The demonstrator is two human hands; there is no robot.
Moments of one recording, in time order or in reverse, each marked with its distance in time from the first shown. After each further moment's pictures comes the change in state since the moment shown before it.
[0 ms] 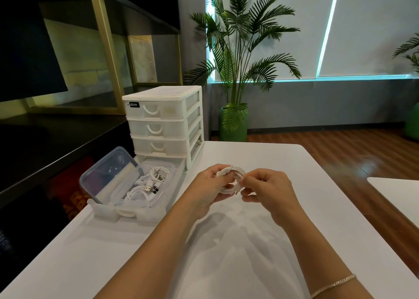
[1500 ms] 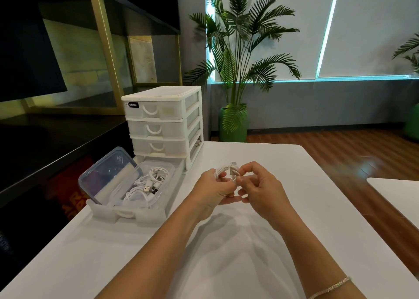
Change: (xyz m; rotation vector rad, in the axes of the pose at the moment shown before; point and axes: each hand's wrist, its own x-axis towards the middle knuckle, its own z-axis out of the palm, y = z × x) left_hand 0.003 -0.004 0.009 0.074 0.023 -0.024; right_hand 0.001 0.005 0.009 -0.207 -0.058 -0.120
